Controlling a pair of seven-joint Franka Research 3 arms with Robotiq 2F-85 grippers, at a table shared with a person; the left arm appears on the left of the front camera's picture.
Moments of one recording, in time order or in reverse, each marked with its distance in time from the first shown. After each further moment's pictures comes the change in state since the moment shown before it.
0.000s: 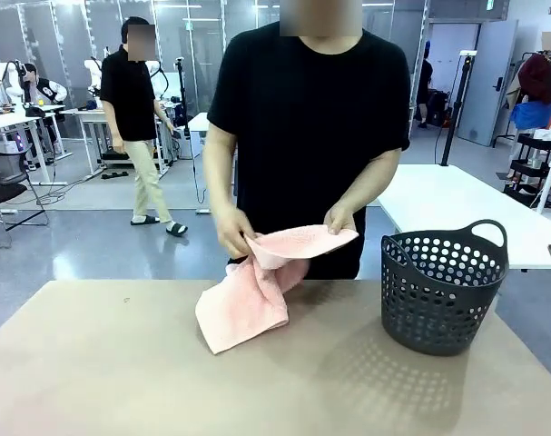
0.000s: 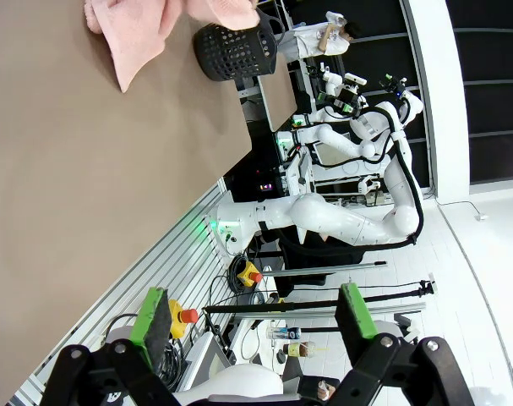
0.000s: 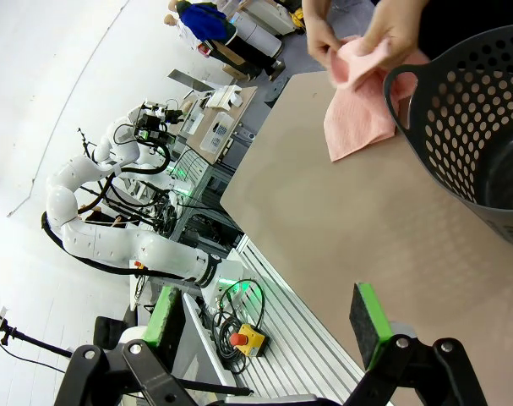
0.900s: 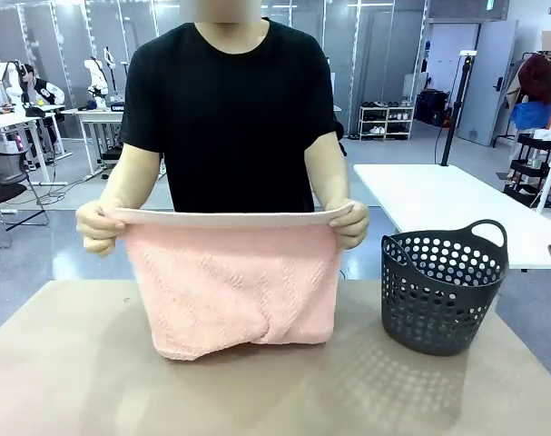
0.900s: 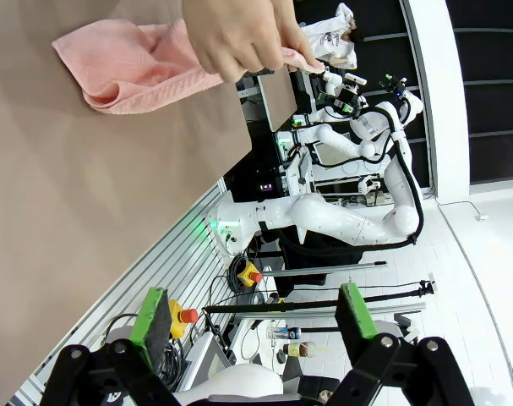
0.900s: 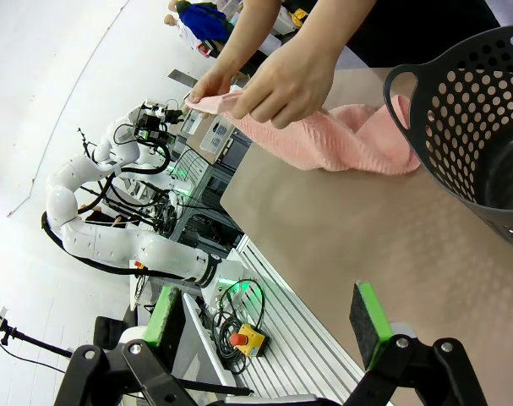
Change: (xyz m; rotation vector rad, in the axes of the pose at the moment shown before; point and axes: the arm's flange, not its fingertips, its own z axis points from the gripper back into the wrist) left arm 0.000 0.000 0.000 0.000 0.000 0.000; right arm 0.000 0.000 0.000 0.000 0.000 0.000
